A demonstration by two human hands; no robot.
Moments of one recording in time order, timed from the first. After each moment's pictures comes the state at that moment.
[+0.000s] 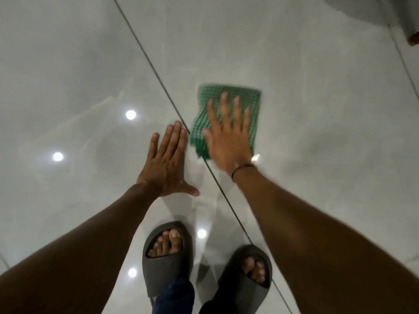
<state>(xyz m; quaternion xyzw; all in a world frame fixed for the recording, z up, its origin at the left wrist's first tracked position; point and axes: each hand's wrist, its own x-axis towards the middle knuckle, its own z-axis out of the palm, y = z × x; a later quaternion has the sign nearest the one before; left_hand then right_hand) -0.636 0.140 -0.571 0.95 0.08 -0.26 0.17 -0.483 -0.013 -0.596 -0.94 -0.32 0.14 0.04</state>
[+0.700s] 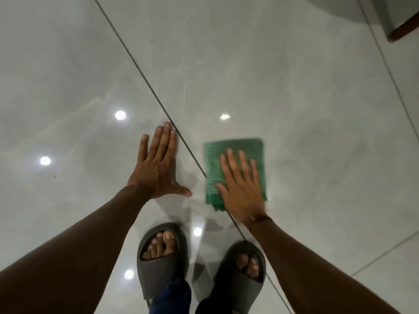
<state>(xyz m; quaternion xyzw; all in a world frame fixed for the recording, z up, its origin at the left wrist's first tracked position) -0.656 0.101 -0.571 0.93 0.05 -0.32 0.19 -0.605 -0.182 -0.585 -0.92 -0.34 0.20 0.00</state>
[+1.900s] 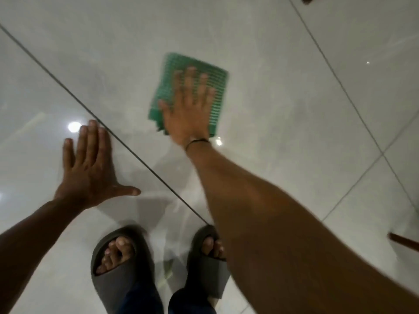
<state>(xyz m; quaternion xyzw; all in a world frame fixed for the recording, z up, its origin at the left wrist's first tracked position) -0.634 0.136 -0.576 0.94 0.10 -0.28 0.14 -0.445 -0.062 -0.579 -0.98 -0.14 0.14 0.05</state>
